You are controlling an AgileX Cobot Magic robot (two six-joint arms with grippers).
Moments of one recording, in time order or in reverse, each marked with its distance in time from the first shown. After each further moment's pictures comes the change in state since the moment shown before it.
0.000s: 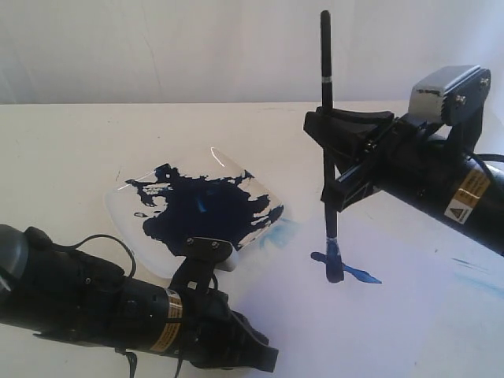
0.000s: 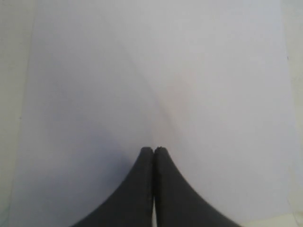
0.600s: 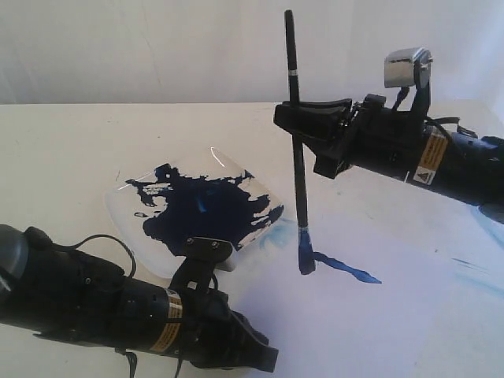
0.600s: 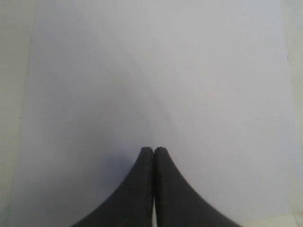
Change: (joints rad) left arm 0.000 0.000 0.000 0.000 0.000 0.000; right arm -0.095 0.269 -0.260 -0.331 -0.169 0.304
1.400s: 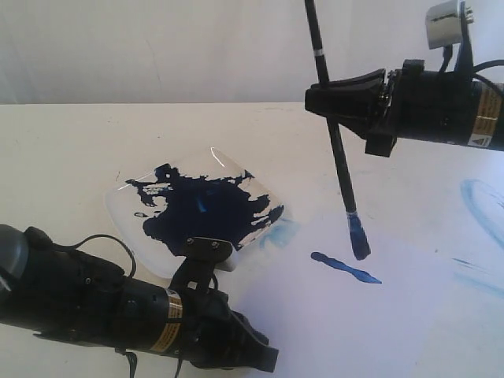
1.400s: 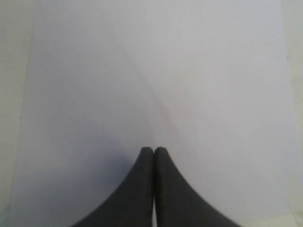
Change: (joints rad) left arm 0.000 0.000 0.000 0.000 0.000 -0.002; right arm -0.153 -0.078 -0.154 -0.412 0.002 0.272
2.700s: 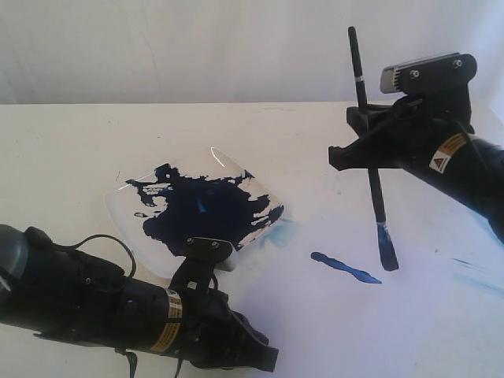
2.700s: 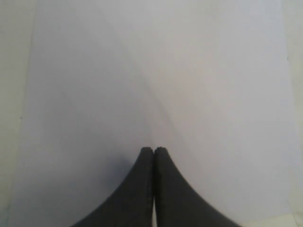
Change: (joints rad) left arm 0.000 0.000 0.000 0.000 0.000 -0.002; right arm 0.273 -0.127 0.274 1.185 0.599 -0.936
